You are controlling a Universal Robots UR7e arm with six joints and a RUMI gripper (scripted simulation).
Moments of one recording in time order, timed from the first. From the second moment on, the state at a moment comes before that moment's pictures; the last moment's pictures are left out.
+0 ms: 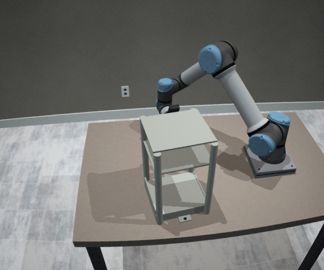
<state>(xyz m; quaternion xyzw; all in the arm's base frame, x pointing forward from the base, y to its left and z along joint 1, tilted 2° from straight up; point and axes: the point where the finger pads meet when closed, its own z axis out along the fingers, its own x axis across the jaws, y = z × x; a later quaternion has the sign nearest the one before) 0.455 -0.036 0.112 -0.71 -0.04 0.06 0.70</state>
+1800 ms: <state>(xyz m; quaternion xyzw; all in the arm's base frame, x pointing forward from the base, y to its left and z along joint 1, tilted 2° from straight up) 0.526 -0.022 0.110 -0.71 -0.04 0.06 0.70</state>
